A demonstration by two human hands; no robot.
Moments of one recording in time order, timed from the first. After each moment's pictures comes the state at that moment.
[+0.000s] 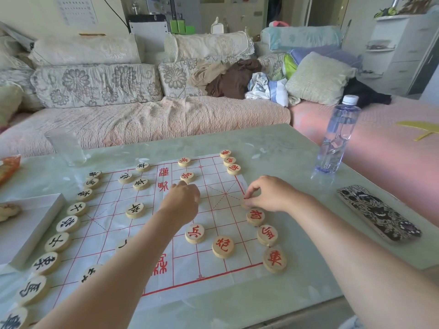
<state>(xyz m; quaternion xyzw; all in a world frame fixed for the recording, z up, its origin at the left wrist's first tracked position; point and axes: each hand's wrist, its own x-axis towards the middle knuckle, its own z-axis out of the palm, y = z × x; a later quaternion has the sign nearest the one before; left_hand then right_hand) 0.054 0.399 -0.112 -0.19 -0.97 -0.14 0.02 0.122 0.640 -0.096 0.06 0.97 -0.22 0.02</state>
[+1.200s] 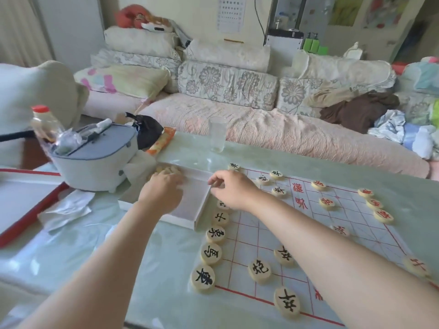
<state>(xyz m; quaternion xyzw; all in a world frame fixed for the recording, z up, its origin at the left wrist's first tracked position) 0.046 0.012 -0.097 0.05 -0.98 -0.17 0.09 0.023 0.215 -0.065 -0.22 0.94 -0.26 0.03</state>
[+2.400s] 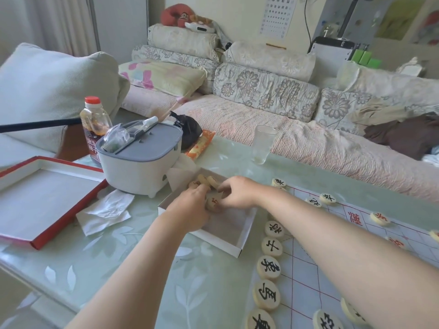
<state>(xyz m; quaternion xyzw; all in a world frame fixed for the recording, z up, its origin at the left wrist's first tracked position) 0.032 -0.045 -0.119 0.06 -0.97 -0.24 0.01 -0.060 0.099 -0.087 -0.29 0.93 -0.15 0.15</state>
